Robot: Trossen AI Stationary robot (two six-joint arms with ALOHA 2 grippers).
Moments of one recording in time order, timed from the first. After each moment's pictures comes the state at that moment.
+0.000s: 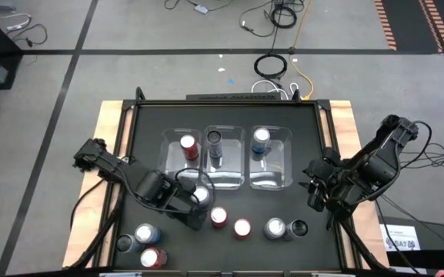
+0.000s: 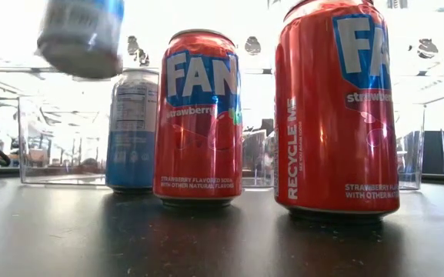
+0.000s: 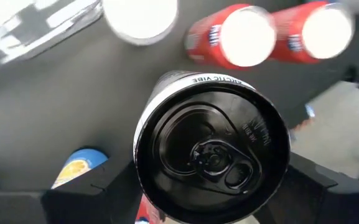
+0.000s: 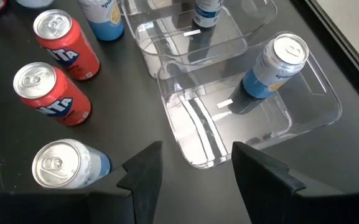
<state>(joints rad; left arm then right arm) -0.49 1.79 1.93 -1.42 0.00 -1.53 0.79 1.23 1.44 -1.53 0.61 1.14</state>
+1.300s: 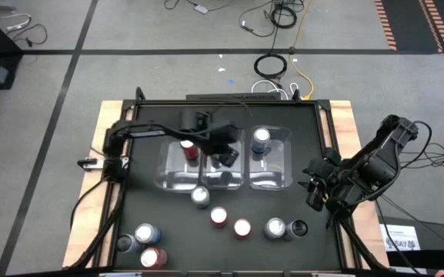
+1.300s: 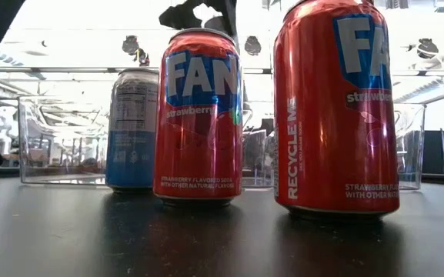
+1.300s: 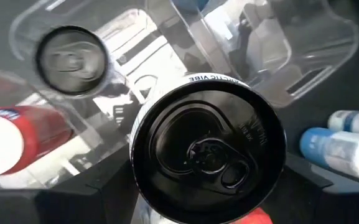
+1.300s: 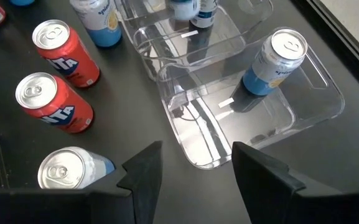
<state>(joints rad) 0.03 1.97 2.17 -1.40 -0.06 -0.87 0.79 1.23 1.44 -1.53 0.61 1.19</state>
